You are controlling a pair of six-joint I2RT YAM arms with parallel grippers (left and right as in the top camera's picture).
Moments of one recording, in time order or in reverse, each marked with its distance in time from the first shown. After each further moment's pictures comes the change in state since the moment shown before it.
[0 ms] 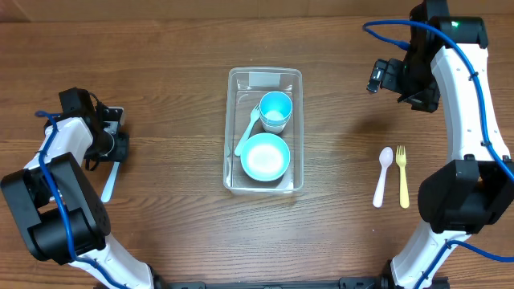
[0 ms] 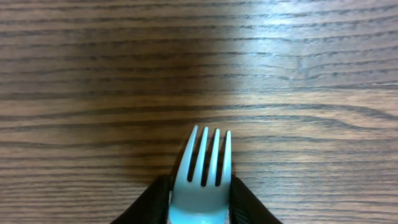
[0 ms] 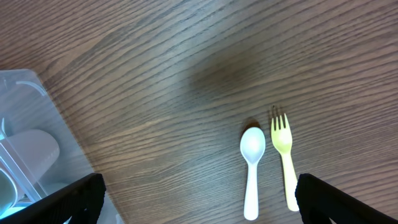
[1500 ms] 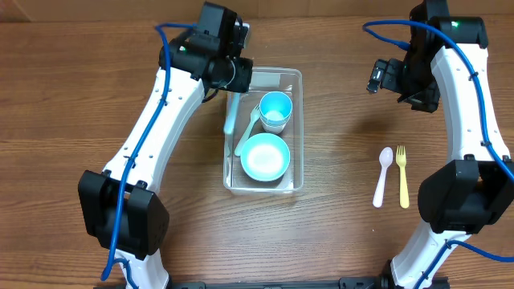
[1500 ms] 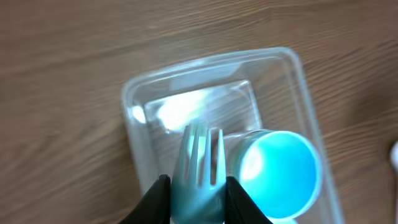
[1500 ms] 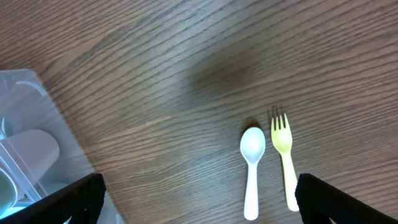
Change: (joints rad) left arm -0.718 0.003 0.649 -0.270 0.105 -0.559; right arm 0.000 0.000 0.000 0.000 0.000 0.000
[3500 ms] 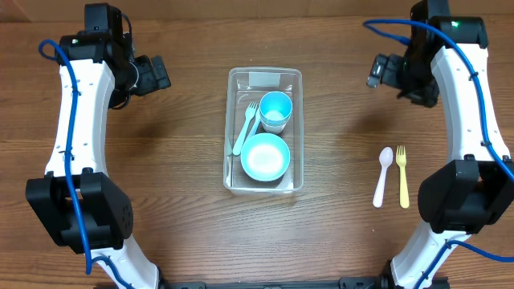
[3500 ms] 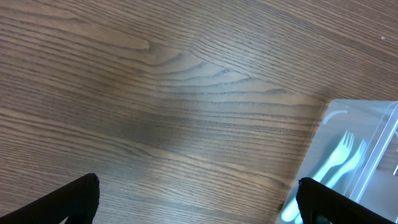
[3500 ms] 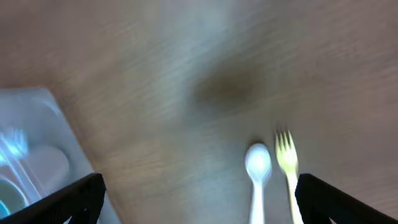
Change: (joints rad) left arm 0.425 0.000 0.003 -0.229 -0.060 -0.117; right arm 0.000 0.000 0.000 0.102 0.000 0.000
